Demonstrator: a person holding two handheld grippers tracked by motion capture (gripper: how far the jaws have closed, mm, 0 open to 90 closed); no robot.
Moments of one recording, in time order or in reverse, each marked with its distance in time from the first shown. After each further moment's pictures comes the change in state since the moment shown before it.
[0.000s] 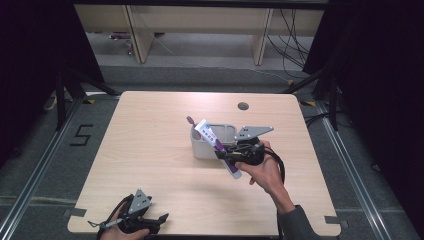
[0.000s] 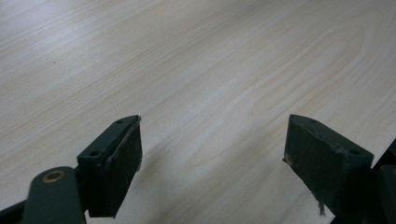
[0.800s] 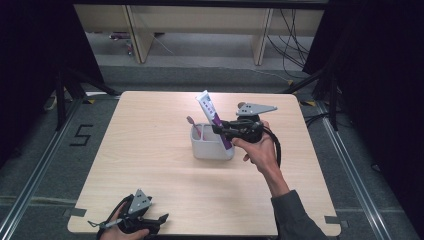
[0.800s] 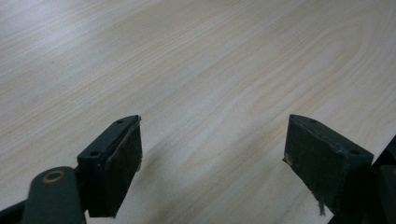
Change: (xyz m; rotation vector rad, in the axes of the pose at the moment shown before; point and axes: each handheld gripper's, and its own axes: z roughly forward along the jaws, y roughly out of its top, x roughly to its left) left arm 0.001 0.000 0.000 0.004 -0.003 0.009; right arm -0.026 0.044 0.002 -0.170 -0.023 0.043
